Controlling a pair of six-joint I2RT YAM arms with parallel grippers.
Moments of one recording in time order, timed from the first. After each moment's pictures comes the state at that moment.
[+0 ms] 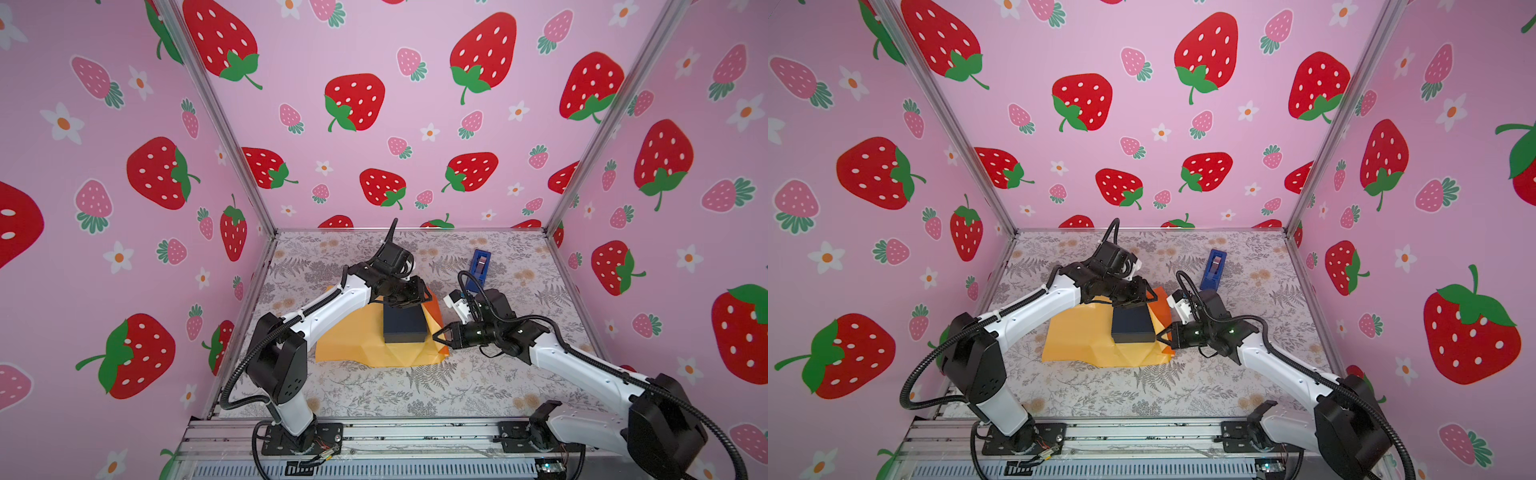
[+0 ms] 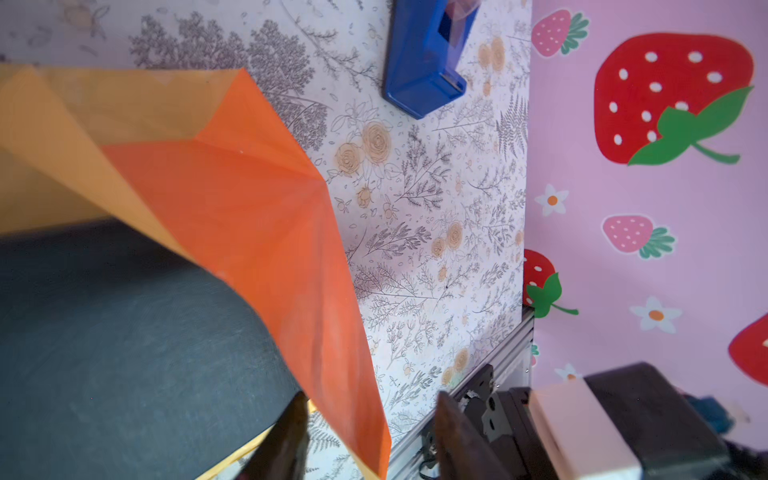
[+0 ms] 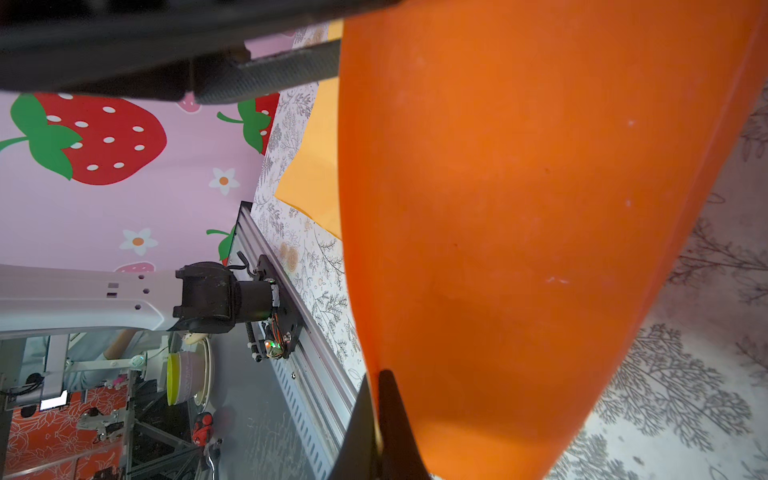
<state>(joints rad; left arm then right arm) -0.62 1.71 1.42 -0.64 0.43 -0.68 0.72 1.20 0.69 -0.21 -0.63 0.54</state>
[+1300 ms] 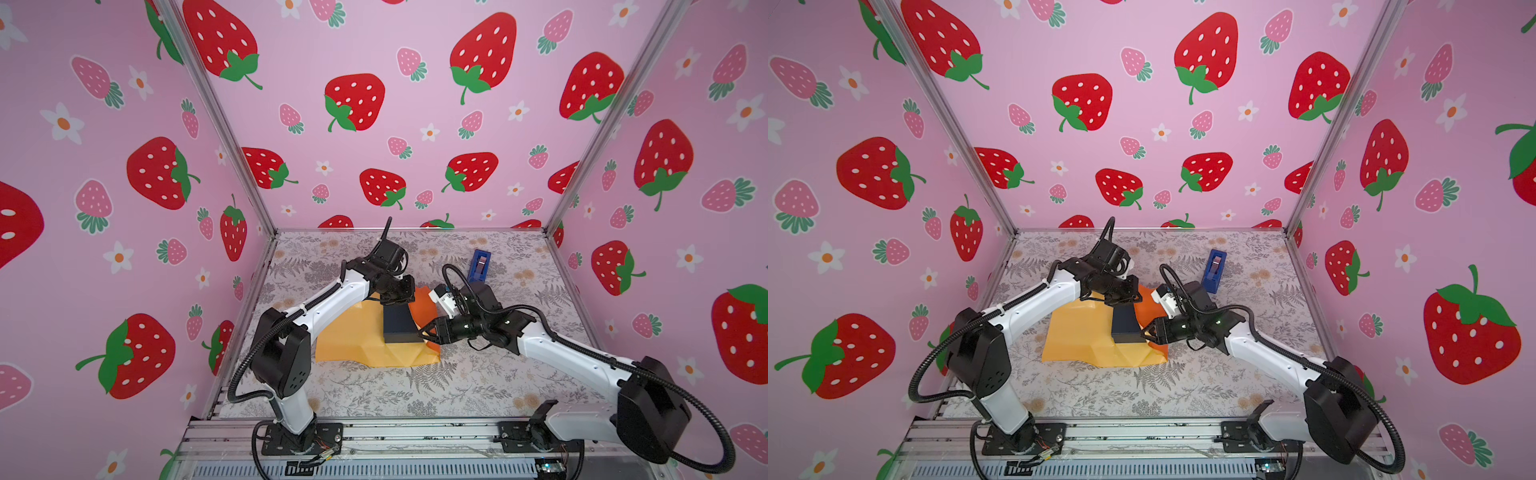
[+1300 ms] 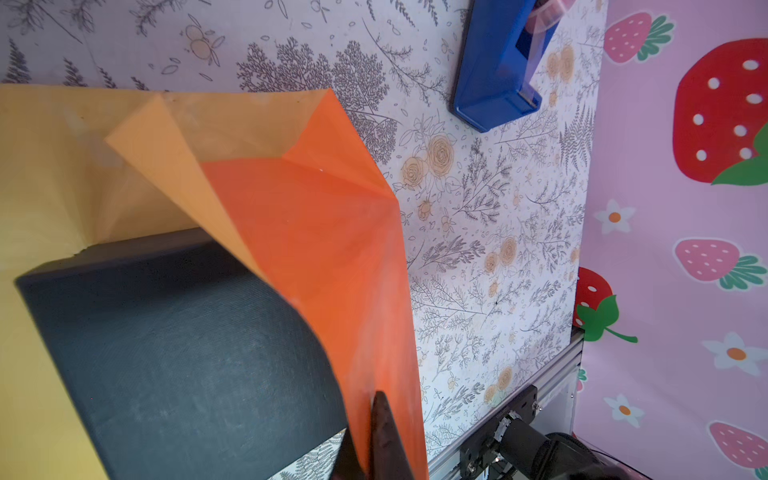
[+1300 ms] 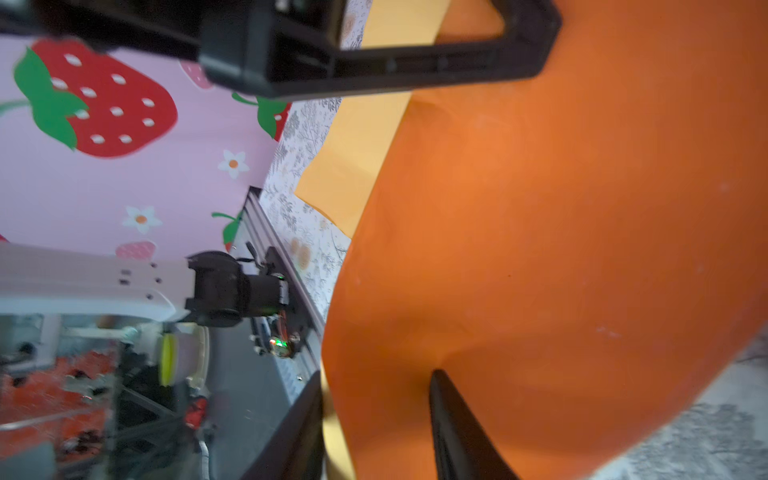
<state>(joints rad) -0.56 1.75 1.45 -0.73 0.37 -0.63 0.78 1.30 0.83 -0.24 -0.60 0.50</state>
